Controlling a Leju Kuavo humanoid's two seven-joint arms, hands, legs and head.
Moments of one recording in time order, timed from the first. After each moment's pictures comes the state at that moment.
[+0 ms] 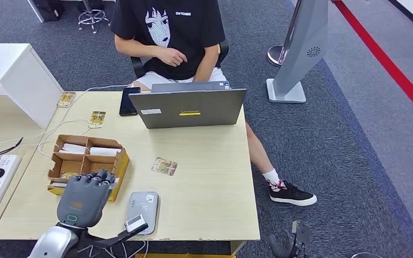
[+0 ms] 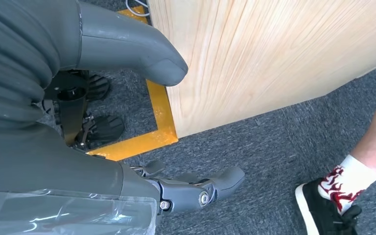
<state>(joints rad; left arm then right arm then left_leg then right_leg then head) 0.07 0.04 -0.21 -1.82 -1.50 0.17 -0.12 -0.15 0.23 -0.74 -0.42 0.40 0.02 -0.46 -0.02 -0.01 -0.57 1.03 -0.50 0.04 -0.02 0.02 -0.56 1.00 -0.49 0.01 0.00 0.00</state>
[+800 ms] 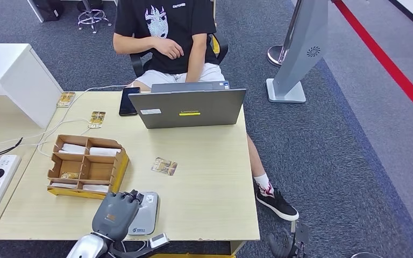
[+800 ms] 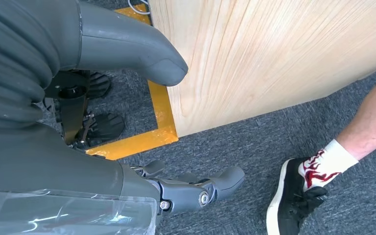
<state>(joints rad) 0.07 0.04 -0.34 -1.62 -1.48 0.16 -0.11 -0.15 0.23 -0.74 -0.42 0.41 0.02 -0.46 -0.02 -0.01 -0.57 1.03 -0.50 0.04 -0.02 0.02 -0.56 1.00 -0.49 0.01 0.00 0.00</state>
